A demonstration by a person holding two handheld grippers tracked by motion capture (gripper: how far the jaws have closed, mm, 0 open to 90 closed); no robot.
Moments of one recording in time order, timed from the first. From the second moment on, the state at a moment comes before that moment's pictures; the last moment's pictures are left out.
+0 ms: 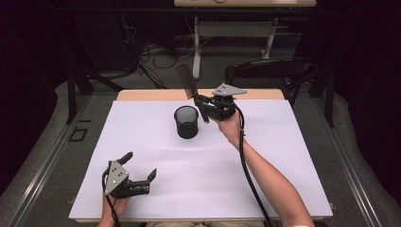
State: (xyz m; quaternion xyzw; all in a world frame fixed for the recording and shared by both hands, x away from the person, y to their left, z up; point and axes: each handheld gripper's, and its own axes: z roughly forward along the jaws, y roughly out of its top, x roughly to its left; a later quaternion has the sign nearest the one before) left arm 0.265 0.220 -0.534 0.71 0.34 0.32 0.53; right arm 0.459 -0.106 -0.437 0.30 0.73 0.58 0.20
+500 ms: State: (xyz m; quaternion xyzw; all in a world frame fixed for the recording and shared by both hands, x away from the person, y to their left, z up) left arm 0.265 0.220 -0.534 0.71 0.34 0.32 0.53; right arm 0.462 -0.100 -0.432 0.29 0.73 0.58 0.21
